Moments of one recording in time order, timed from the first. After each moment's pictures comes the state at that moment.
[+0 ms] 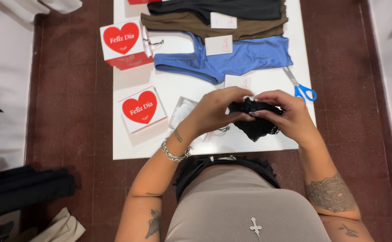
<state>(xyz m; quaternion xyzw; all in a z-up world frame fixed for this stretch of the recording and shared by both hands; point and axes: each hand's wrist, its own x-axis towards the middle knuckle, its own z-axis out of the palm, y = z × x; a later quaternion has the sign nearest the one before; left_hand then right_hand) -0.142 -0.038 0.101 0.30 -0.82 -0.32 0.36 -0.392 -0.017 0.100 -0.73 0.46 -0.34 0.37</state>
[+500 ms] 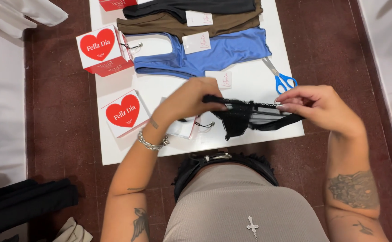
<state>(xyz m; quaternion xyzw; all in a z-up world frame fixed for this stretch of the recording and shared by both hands) -0.137 -0.069 0.125 0.20 -0.87 -0.36 0.26 -0.486 -0.005 0.135 -0.68 0.50 -0.27 0.45</state>
